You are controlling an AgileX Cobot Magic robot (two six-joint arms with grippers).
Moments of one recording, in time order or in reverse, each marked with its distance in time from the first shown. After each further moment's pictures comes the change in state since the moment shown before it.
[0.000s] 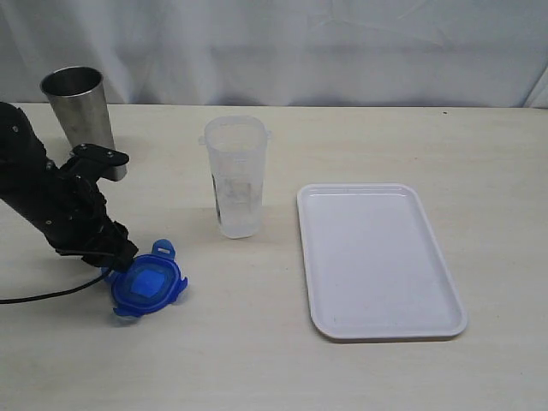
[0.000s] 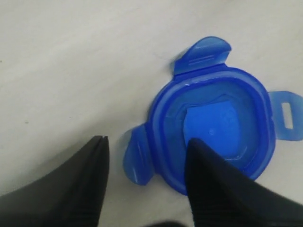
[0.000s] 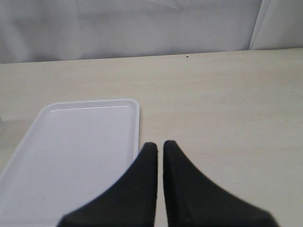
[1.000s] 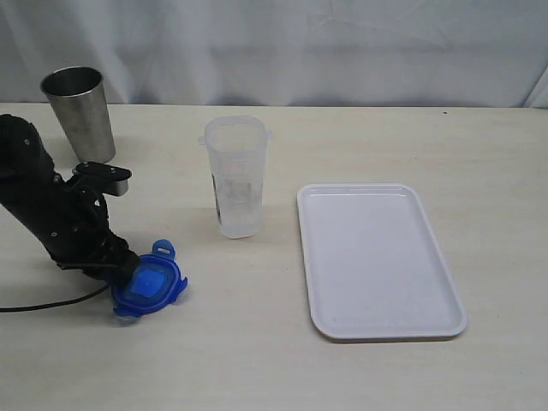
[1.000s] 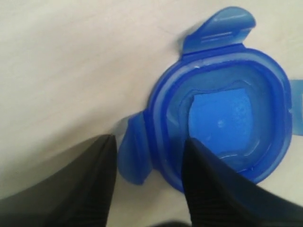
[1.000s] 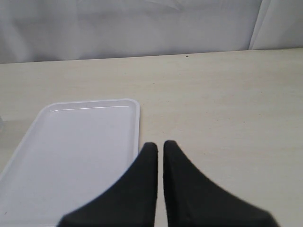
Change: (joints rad) left arm 0.000 0.062 -0.004 0.000 0.024 -0.042; right arm 0.000 0.000 0.000 0.000 0.000 0.000
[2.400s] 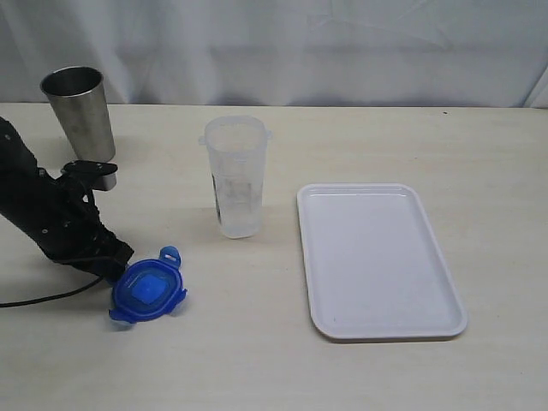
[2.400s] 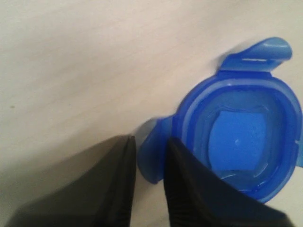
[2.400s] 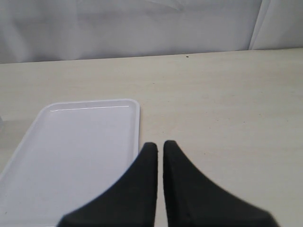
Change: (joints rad) left arm 0.068 0.019 0.000 -0.135 0.005 0.125; right arm 0.000 0.000 0.000 0.000 0.000 0.000
